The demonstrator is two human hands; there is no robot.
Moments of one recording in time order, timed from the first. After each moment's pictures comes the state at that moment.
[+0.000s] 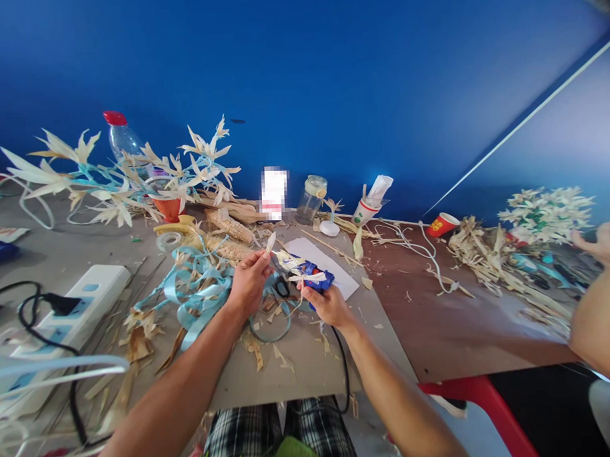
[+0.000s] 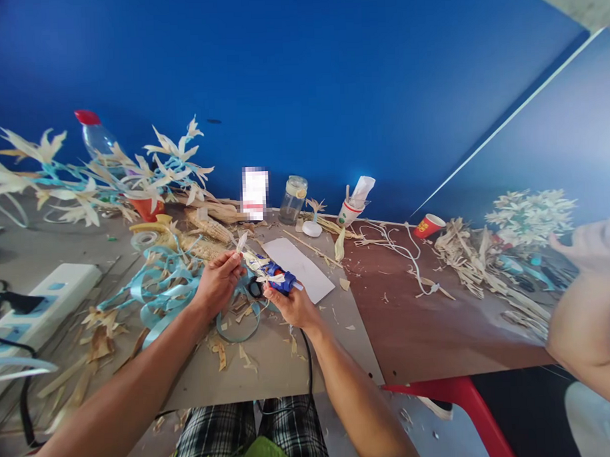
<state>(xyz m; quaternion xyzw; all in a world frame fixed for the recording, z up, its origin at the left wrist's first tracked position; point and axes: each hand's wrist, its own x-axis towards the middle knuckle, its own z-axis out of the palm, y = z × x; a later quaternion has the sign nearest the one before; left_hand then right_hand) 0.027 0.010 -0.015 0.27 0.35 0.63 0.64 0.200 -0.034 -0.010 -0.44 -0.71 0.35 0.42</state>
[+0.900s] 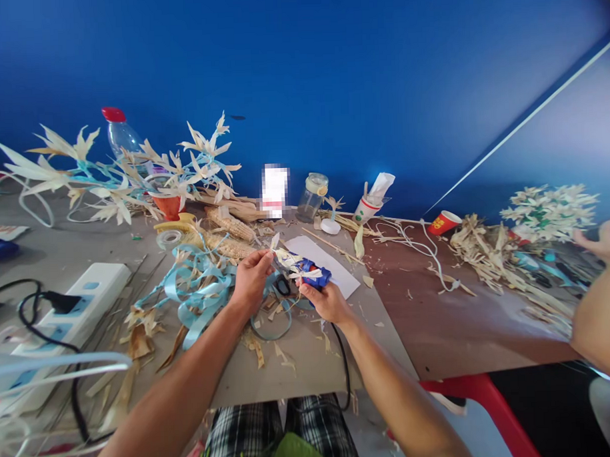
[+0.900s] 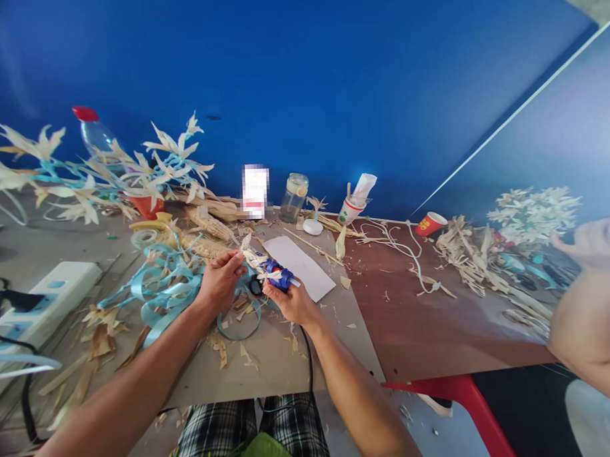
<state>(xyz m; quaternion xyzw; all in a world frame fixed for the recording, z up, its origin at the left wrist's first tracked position) 0.028 0.014 -0.028 0.33 0.40 0.62 0.59 0.201 -0.028 -0.023 -0.44 -0.71 0.35 0.43</state>
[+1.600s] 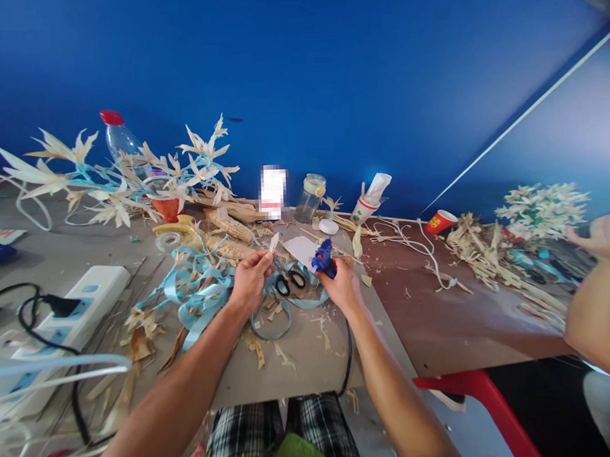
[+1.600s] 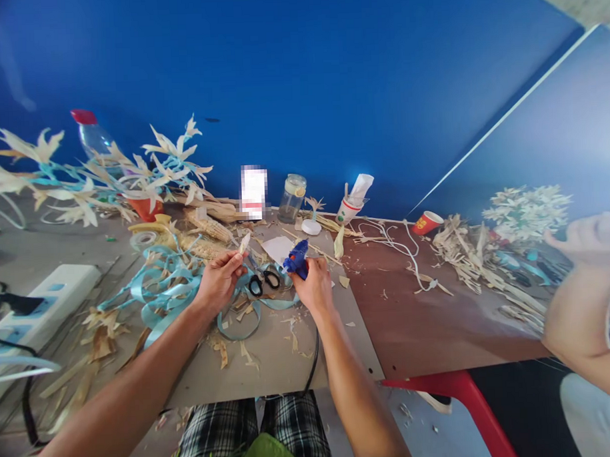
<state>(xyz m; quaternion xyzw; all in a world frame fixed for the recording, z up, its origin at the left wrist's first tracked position) 0.028 0.012 -0.022 0.30 0.36 0.63 0.62 0.228 -0.011 -0.020 -0.70 -0.64 0.05 0.33</state>
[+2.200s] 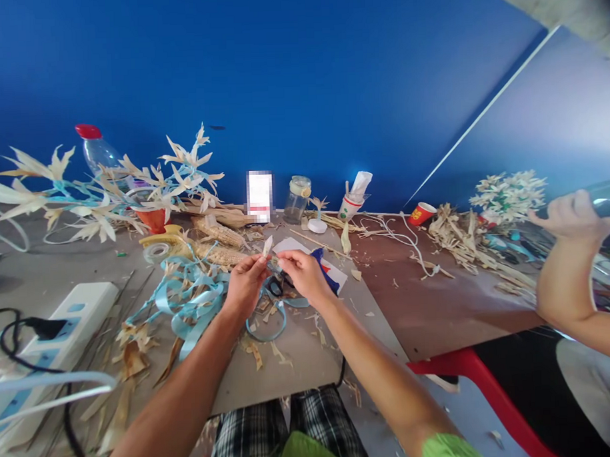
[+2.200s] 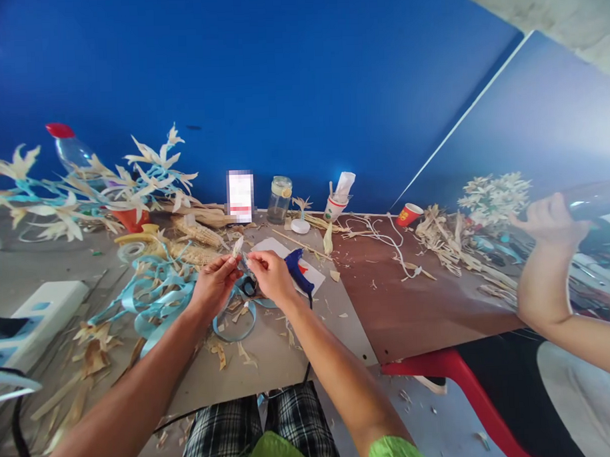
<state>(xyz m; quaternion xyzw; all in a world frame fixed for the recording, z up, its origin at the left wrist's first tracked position) 0.028 0.006 -0.012 0.28 0.34 0.61 0.66 0.165 -0.001 0.004 -0.51 -0.60 0.36 0.50</state>
